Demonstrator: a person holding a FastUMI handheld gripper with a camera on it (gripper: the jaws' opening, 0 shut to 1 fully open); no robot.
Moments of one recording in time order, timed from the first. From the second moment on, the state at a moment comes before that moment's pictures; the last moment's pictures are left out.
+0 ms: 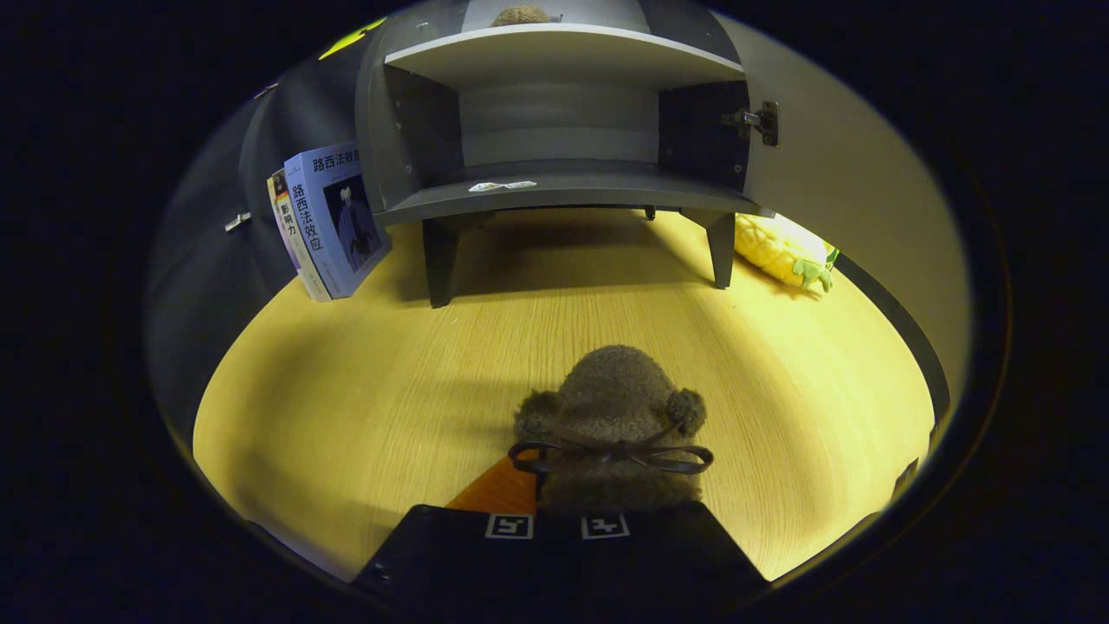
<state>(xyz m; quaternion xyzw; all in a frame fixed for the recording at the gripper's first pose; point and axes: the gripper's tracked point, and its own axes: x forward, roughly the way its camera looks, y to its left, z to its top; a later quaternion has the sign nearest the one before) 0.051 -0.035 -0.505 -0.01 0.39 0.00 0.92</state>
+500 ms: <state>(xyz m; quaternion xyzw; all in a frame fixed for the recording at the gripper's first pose) 0.058 -0.029 -0.430 0.02 0.38 0.02 0.92</state>
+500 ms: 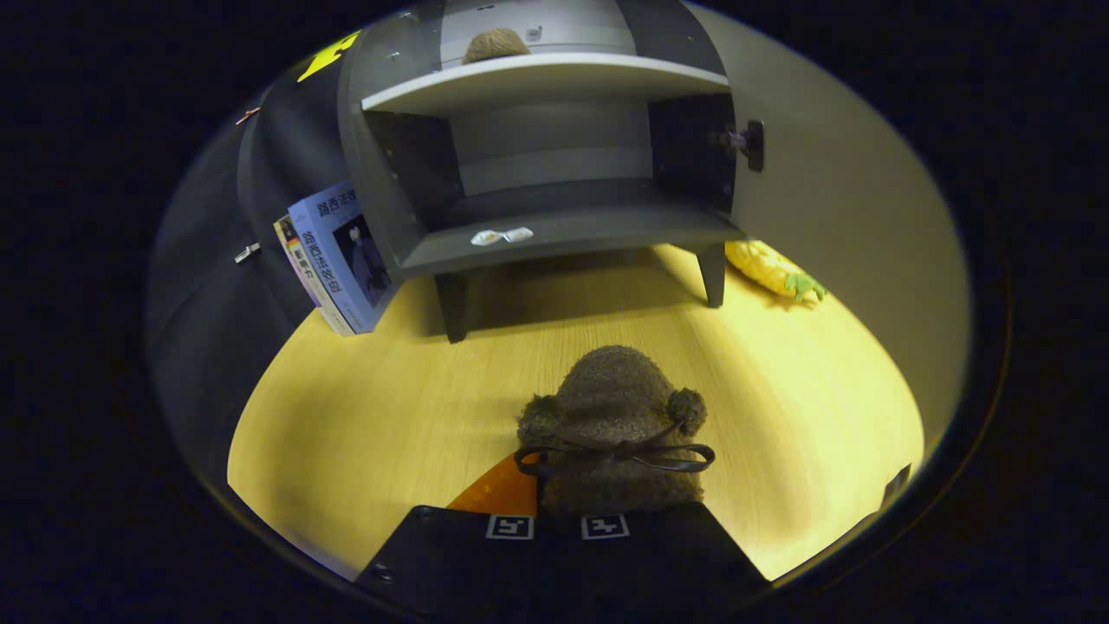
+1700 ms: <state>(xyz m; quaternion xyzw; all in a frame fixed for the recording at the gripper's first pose) 0.191 -0.036 -0.089 0.00 0.17 -0.01 0.99</state>
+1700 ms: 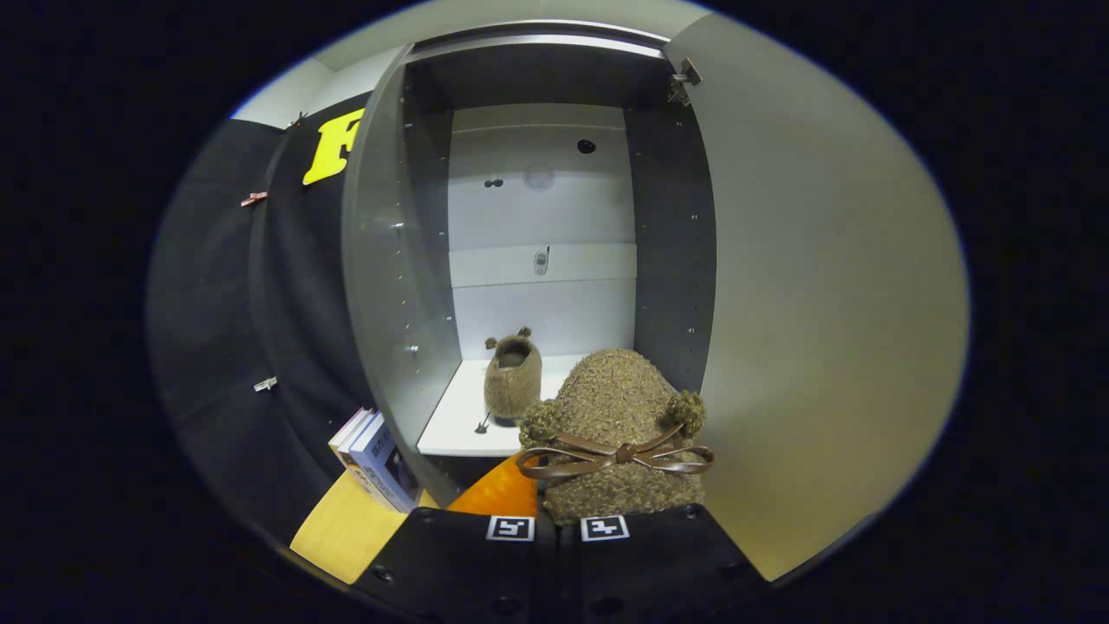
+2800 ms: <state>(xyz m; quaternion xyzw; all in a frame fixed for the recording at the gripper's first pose) 0.422 -0.040 -0.094 -0.07 0.23 -0.01 0.97</state>
